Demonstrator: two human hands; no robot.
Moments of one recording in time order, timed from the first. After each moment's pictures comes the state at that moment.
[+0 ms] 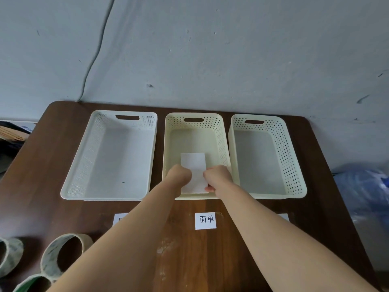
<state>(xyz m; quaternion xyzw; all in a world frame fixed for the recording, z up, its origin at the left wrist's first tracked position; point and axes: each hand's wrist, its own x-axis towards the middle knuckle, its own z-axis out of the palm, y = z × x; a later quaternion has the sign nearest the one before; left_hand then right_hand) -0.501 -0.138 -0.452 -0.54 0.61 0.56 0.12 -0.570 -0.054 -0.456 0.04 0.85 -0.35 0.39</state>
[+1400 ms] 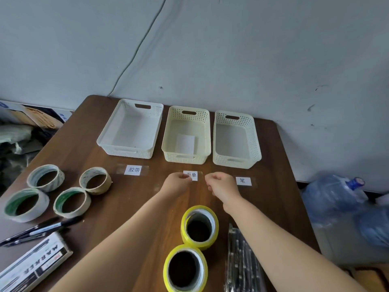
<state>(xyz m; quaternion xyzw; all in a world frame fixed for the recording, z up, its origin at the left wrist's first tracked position) -0.352 0.025 -0.385 -0.47 0.68 0.57 -0.01 -0.444 0.140 -0.373 -0.10 0.81 -0.47 0.34</state>
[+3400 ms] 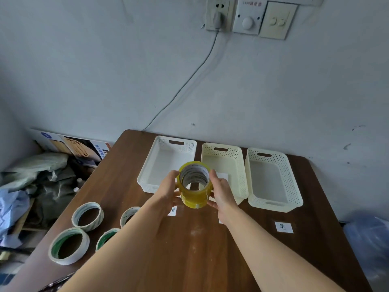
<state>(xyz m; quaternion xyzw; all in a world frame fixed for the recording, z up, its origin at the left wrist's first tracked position) -0.306 -0.130 -0.329 -0.45 0.49 0.74 -0.10 -0.412 -0.020 -0.334 -0.05 0.73 -0.56 0.38</state>
